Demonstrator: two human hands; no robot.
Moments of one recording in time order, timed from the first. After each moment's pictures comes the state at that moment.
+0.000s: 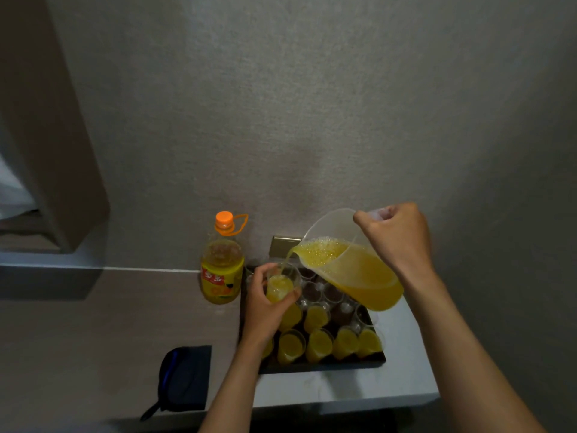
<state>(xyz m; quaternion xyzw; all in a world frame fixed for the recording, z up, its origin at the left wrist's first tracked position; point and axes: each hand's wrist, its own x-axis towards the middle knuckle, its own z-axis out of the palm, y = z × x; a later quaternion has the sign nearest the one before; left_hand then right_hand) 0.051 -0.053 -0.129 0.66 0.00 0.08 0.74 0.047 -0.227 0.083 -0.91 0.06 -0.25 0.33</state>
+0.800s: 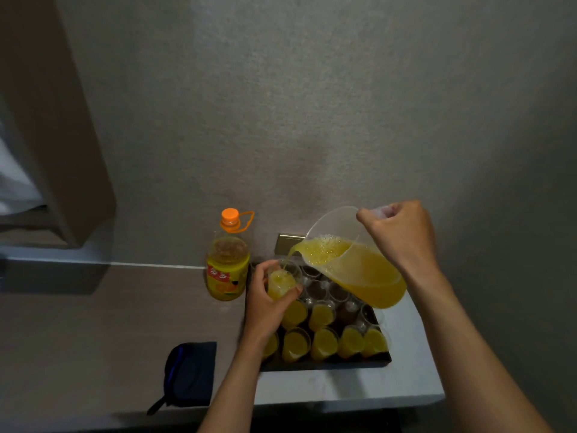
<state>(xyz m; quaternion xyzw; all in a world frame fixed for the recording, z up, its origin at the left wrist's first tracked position) 0.054 -0.047 -0.126 0.66 0.01 0.08 0.74 0.053 -0.223 0.081 -0.91 0.06 -0.25 0.32</state>
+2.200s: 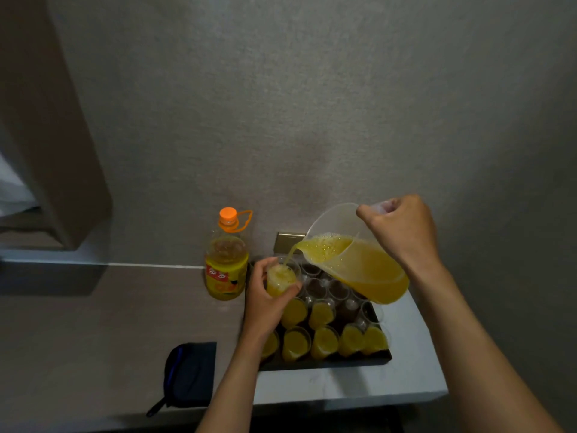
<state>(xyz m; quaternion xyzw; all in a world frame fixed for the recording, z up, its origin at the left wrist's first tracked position) 0.057 -0.046 -0.123 0.66 0.00 0.08 0.75 0.060 -0.226 0.082 -0.92 0.05 -0.24 0.31</state>
